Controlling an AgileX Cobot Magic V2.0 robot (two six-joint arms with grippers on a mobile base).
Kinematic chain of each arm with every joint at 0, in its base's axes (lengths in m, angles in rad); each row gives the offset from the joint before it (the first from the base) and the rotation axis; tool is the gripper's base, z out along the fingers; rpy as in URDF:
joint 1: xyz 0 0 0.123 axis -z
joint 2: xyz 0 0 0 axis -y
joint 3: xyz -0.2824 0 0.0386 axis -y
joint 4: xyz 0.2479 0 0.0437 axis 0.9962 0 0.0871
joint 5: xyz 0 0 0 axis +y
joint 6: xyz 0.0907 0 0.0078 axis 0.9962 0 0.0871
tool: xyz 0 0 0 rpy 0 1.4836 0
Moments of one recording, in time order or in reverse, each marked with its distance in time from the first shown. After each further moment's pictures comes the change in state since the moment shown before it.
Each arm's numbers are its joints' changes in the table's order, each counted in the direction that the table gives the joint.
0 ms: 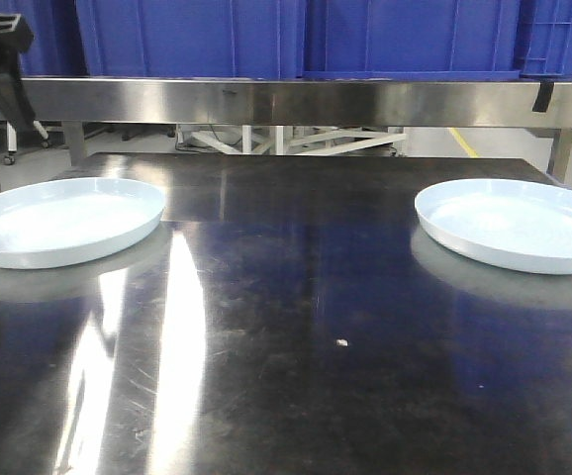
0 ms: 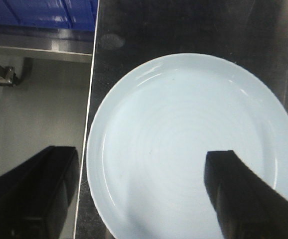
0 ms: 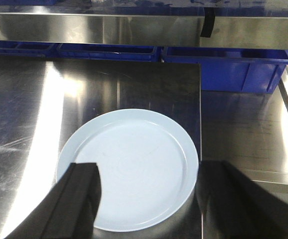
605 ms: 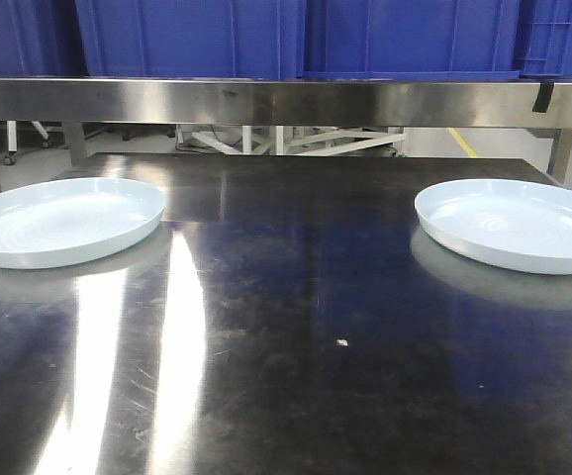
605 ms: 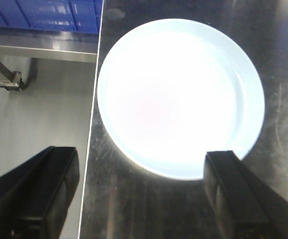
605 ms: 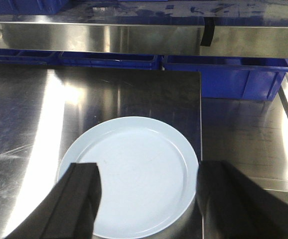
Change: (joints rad) left arm 0.006 0.329 -0.233 0.000 0.012 0.004; right arm 0.000 0.000 0.000 0.000 -0.023 0.000
